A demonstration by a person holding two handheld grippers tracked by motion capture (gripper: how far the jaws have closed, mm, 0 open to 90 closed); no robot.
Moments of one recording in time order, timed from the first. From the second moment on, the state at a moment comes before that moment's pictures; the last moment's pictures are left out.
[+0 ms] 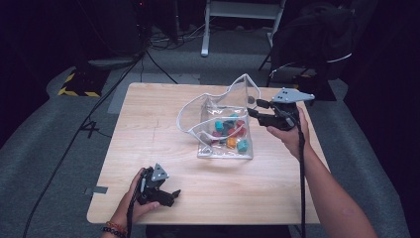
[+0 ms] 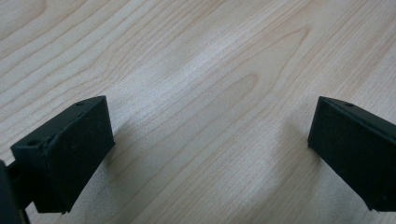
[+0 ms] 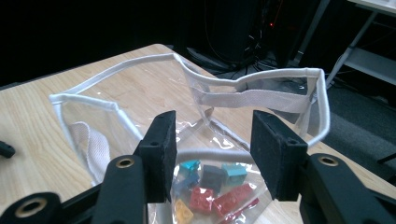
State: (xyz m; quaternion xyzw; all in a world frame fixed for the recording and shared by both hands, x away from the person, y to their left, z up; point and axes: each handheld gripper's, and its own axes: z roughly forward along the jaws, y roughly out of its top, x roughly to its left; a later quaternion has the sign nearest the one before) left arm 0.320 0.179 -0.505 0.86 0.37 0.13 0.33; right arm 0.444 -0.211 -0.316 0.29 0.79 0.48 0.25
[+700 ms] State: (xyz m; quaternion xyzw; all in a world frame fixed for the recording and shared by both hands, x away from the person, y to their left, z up) left arm 0.320 0.179 -0.505 0.86 0.37 0.13 0.32; right arm 0.410 -0.255 -0.343 0.29 0.80 0.46 0.25
